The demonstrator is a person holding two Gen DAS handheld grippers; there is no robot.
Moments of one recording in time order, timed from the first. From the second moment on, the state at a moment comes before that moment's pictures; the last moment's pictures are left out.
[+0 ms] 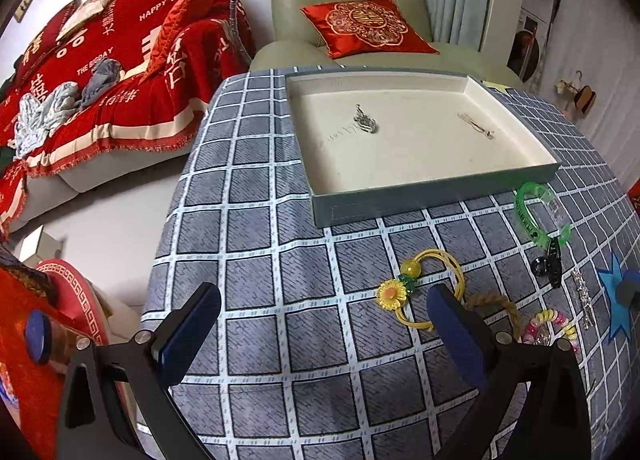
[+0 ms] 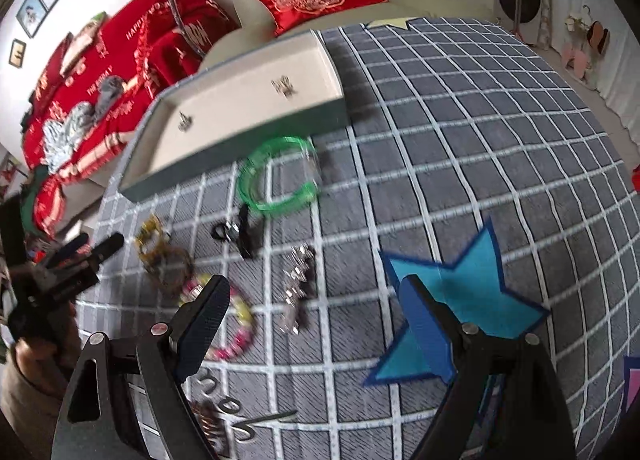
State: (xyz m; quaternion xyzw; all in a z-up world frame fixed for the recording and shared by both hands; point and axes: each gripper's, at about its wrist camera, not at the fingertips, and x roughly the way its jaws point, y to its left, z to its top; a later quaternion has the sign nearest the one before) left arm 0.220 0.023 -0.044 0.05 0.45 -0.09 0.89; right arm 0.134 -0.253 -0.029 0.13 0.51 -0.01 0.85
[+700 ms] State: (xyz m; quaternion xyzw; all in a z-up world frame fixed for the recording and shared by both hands) left arm 0.228 0.005 -0.064 0.08 0.46 -0.10 0.88; right arm 0.126 -0.233 -0.055 0.06 0.53 -0.05 0.85
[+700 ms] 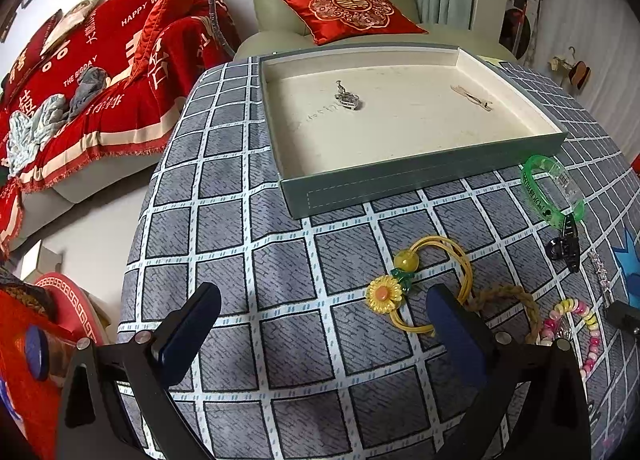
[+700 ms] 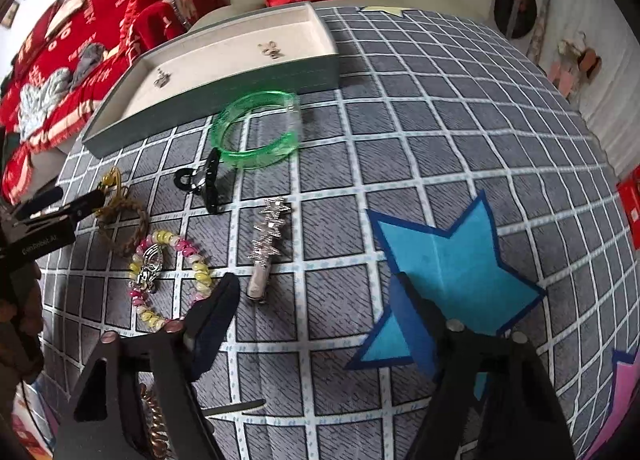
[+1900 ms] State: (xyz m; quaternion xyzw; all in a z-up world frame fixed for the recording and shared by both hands) left arm 0.202 0.012 -0.024 0.00 0.44 -0.18 0.88; right arm 0.116 -0.226 -0.019 0.06 0.48 -0.01 0.87
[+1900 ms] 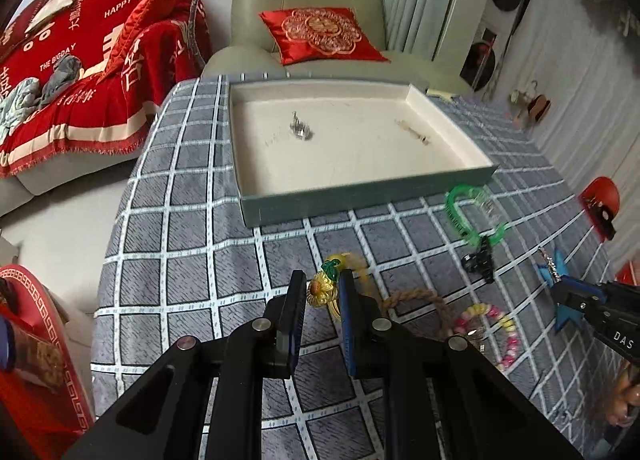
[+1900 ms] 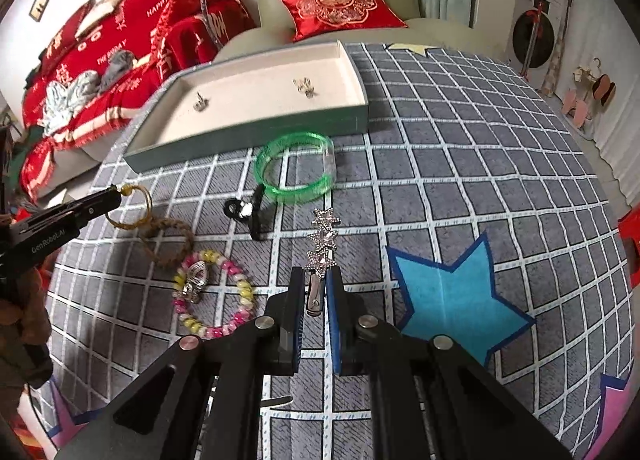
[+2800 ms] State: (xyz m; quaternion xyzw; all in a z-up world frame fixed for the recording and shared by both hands) left arm 0.265 -0.004 0.047 -0.04 0.39 -0.19 0.90; right arm 0.206 -0.231 0.057 0.06 0.43 0.05 0.90
